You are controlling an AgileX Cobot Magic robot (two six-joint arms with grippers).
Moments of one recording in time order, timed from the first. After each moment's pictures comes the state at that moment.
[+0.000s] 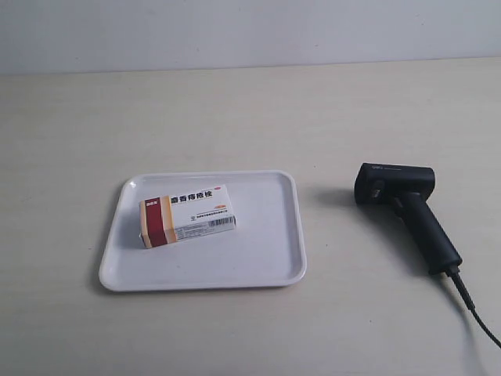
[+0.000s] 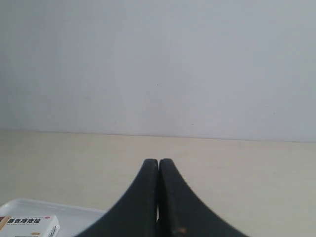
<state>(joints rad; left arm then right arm) -0.39 0.46 -0.26 -1.32 0.23 1.44 0.45 0.25 -0.13 0.84 0.01 -0.73</state>
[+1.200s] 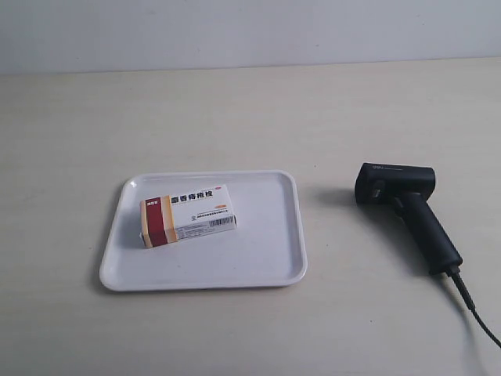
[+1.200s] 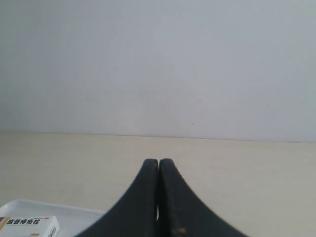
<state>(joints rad) 0.00 0.02 0.00 0.06 0.21 -0.01 0.45 0.25 -0.13 0.84 0.01 -0.73</state>
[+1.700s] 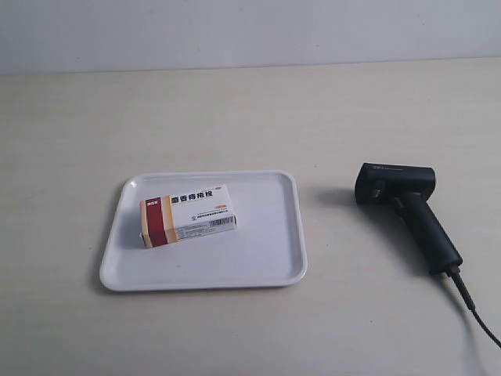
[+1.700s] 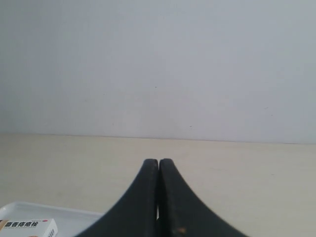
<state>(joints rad) 0.00 0.01 0.00 0.06 0.26 0.00 0.45 0.25 -0.13 0.84 0.00 -0.73</state>
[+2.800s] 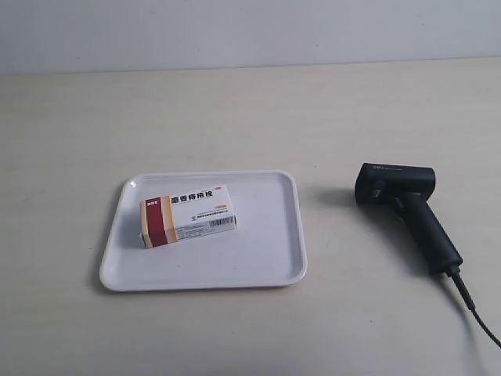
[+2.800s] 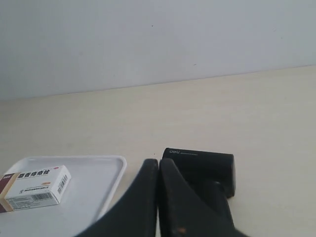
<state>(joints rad) 0.00 0.01 0.00 0.06 0.26 0.00 0.45 0.25 0.00 0.14 0.05 0.11</state>
